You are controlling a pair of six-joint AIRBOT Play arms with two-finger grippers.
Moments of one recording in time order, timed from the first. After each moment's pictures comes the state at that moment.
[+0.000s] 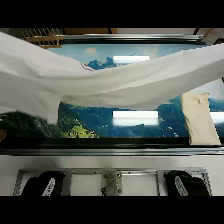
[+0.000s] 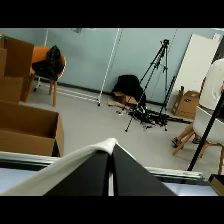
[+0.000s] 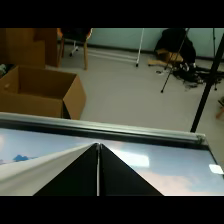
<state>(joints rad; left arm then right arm) 0.03 -0.58 1.79 1.31 -1.01 -1.78 -0.17 -0.59 1.54 -1.30 0.92 1.35</state>
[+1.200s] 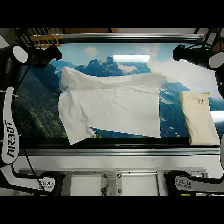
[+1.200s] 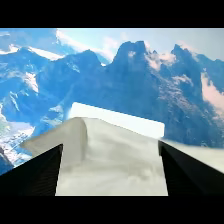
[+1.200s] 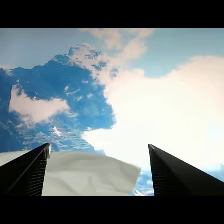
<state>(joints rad) 0.01 -1.59 1.77 1.38 -0.91 -1.79 -0.12 -1.45 1.57 -1.23 0.64 1.38</state>
